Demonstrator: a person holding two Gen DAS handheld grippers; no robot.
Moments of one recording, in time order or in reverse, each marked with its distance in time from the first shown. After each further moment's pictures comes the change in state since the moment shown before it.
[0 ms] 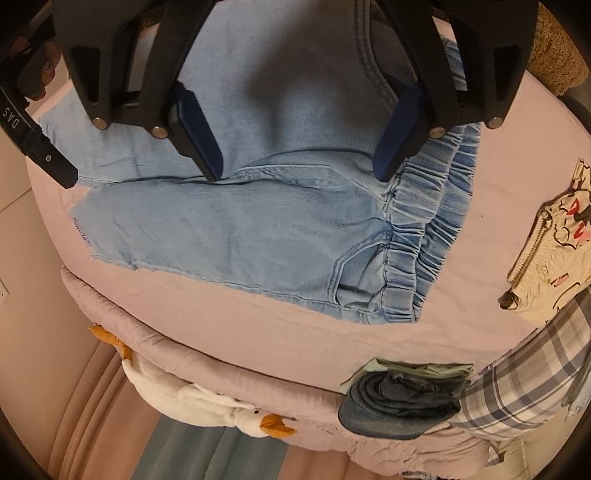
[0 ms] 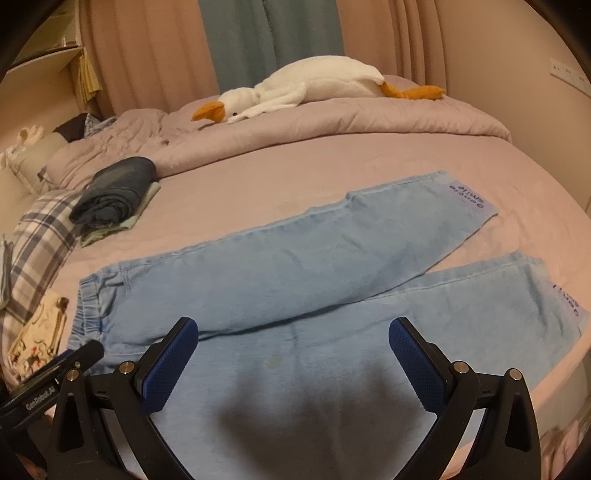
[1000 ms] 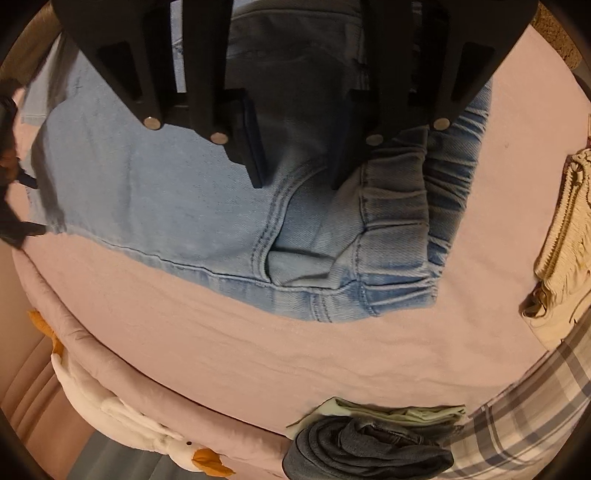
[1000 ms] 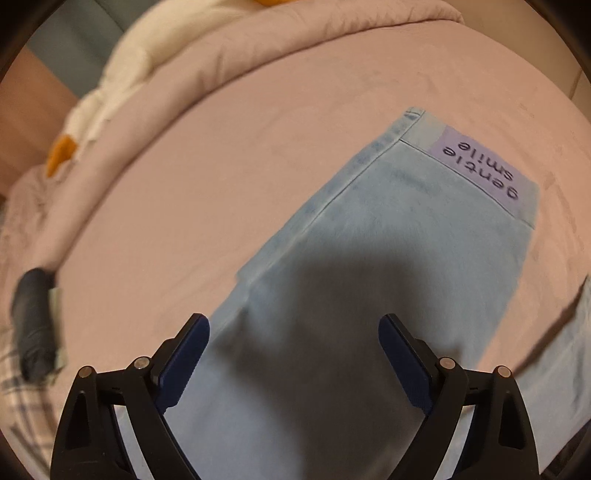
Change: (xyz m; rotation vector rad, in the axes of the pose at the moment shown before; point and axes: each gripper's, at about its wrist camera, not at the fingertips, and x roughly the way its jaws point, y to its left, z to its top) left arm 0.087 0.042 0.059 -0.118 0.149 0.125; right arm 0.195 -0.102 0.143 0.426 0.347 -0.174
